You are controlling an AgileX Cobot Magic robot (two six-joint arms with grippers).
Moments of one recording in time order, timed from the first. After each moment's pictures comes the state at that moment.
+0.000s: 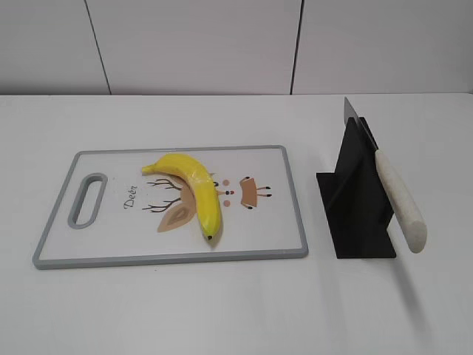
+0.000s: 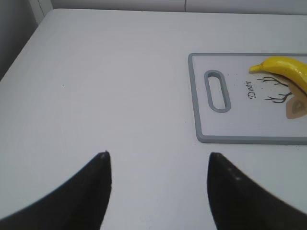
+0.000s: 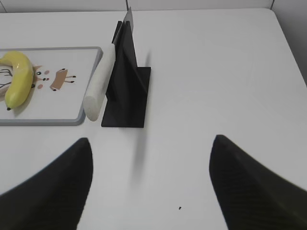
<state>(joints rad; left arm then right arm) -0.05 -0.01 -0.49 -0.02 1.09 0.08 0.03 0.04 -0.54 0.19 1.04 -0.05</state>
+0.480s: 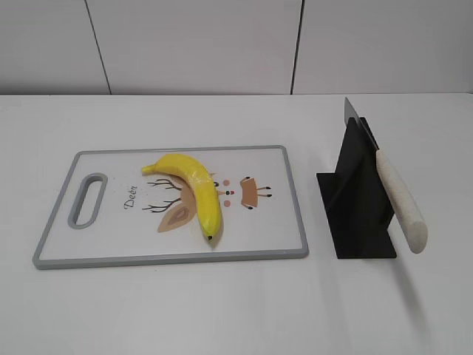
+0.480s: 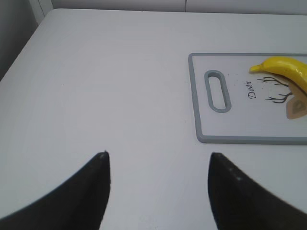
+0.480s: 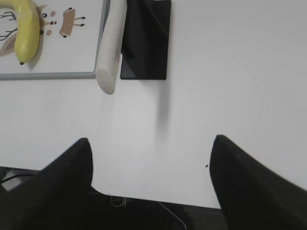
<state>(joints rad) -0.05 -0.01 -0.49 -0.02 1.09 0.08 0.03 0.46 -0.66 0.26 1.11 -0.05</state>
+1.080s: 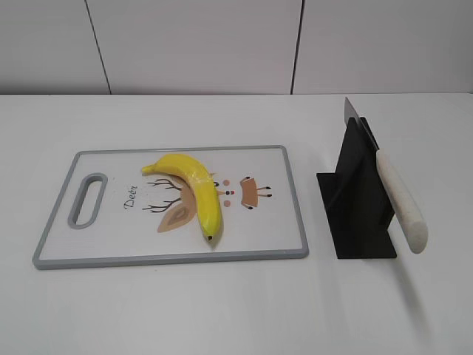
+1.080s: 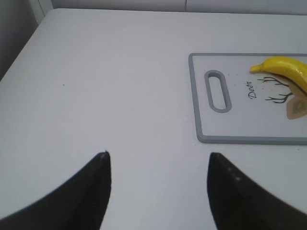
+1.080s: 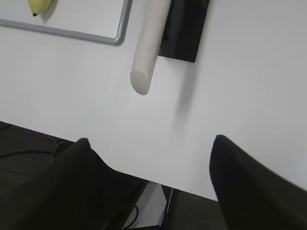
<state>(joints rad) -0.05 -0.01 -0.49 -0.02 1.09 0.08 0.38 0.85 -0.85 0.13 1.12 0.12</state>
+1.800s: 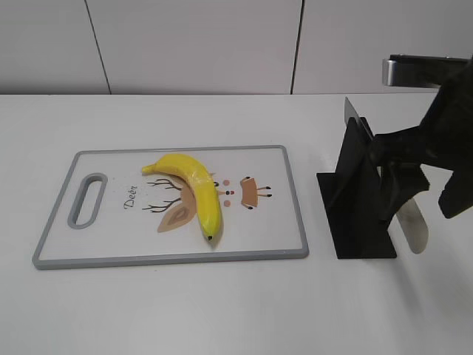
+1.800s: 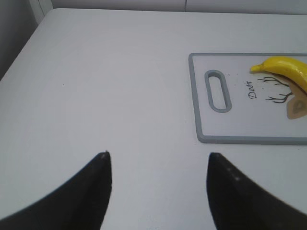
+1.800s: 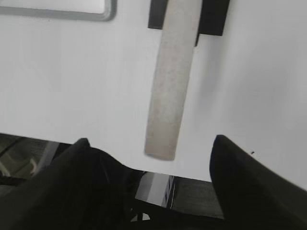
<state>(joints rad) -0.05 -0.01 -0.49 -0.02 1.09 0.08 0.42 1.48 -1.08 0.15 1.16 0.27</state>
